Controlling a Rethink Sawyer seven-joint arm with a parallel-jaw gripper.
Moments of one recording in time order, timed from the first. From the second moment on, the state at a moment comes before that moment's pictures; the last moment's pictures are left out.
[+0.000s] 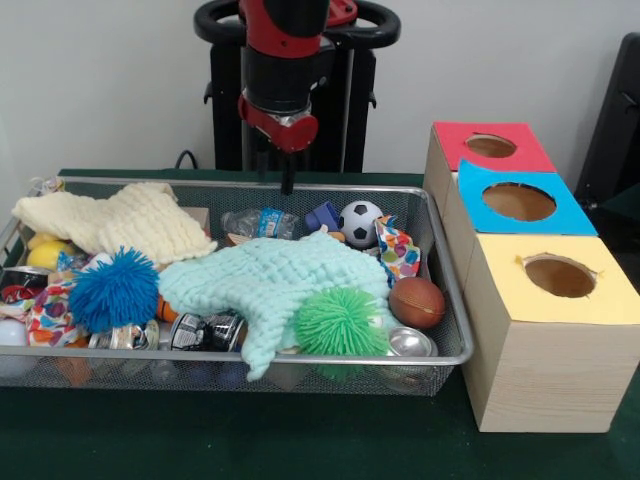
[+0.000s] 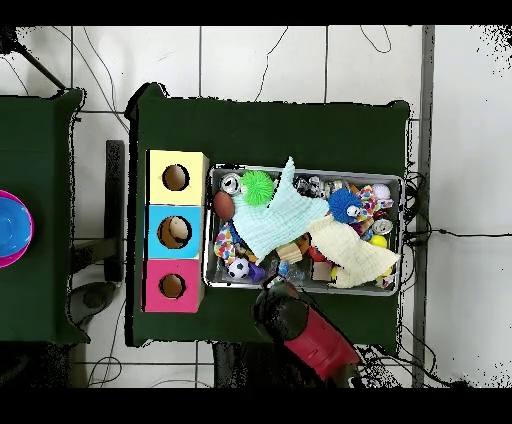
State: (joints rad) arm -0.29 -0.62 -0.16 2.21 0.35 0.05 1.89
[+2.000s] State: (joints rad) arm -0.41 -0.61 -0.08 2.20 0.33 -0.20 1.89
